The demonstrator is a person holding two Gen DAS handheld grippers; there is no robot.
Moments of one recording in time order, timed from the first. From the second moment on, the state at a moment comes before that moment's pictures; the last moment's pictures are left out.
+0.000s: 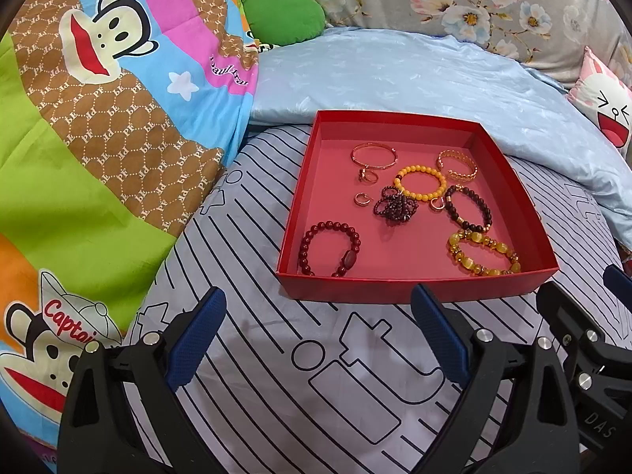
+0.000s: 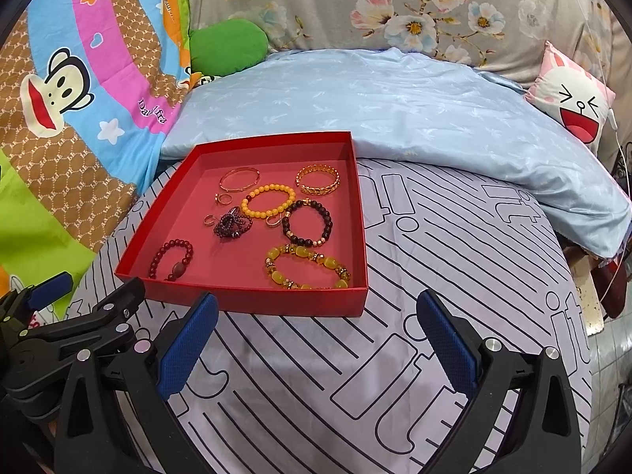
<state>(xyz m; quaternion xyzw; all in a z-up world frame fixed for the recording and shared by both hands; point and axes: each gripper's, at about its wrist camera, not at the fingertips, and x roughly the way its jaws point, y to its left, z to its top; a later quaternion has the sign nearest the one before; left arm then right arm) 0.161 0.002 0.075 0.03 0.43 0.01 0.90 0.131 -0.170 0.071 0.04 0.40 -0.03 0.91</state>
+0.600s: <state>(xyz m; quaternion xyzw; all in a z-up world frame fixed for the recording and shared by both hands) 0.162 0.004 0.075 0.02 0.43 0.01 0.90 0.132 -0.172 0.071 0.04 0.40 -0.03 0.91</state>
